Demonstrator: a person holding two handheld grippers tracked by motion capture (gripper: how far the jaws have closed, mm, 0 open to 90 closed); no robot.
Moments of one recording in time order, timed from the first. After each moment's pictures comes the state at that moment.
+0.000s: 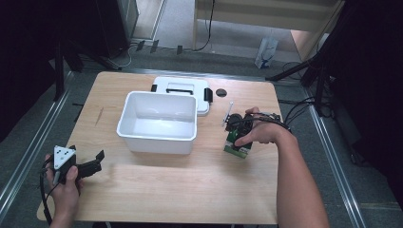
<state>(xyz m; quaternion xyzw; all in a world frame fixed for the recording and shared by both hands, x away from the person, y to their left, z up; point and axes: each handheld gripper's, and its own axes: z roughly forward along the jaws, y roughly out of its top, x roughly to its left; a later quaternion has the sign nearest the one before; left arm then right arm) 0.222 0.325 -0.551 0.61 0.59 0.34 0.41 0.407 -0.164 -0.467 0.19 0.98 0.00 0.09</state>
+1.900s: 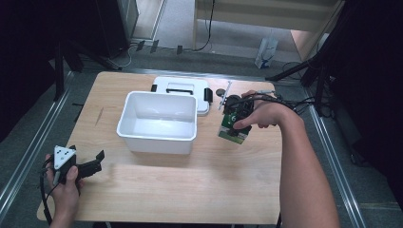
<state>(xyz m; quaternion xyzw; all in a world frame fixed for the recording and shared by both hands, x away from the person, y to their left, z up) 0.222 0.324 -0.551 0.61 0.59 0.34 0.41 0.414 -0.143 -0.389 0.15 0.99 0.05 0.08</state>
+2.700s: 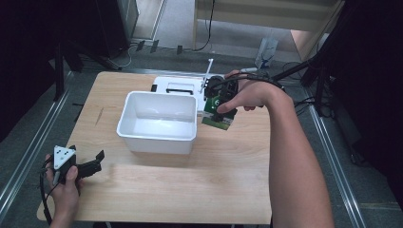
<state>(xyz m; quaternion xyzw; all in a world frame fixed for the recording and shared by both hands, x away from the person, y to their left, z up) 0.222 0.325 -0.550 0.61 0.59 0.34 0.41 0.415 -0.084 -0.328 0.10 0.99 0.06 0.09</state>
